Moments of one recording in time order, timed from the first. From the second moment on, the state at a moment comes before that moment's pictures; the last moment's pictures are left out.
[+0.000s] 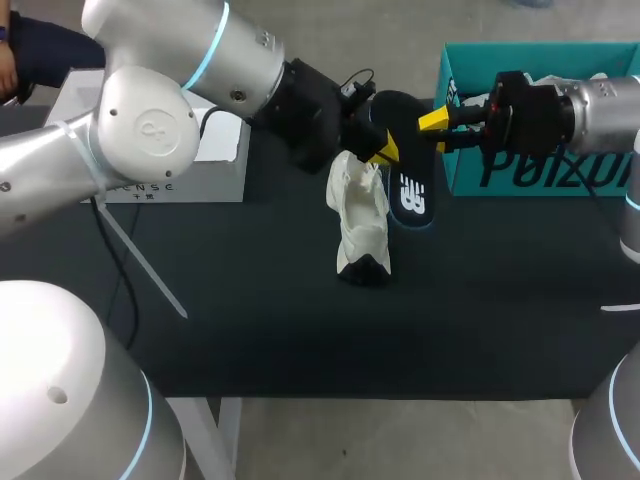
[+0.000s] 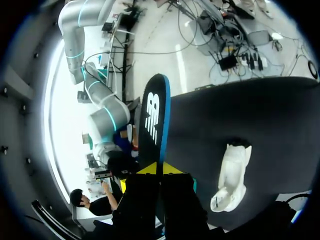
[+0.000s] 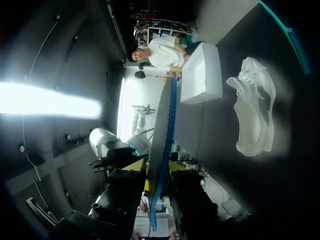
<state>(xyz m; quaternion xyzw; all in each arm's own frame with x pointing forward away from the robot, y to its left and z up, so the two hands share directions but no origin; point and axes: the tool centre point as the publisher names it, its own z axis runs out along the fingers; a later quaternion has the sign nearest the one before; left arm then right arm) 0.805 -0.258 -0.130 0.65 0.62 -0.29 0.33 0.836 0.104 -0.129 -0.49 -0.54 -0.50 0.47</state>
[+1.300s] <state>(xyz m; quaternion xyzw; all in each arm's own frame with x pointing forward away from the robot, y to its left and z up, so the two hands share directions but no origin) 0.816 -0.207 -0.094 0.63 0.74 -0.18 0.16 0.844 0.105 -0.167 -0.51 -0.54 -0.48 0.47</state>
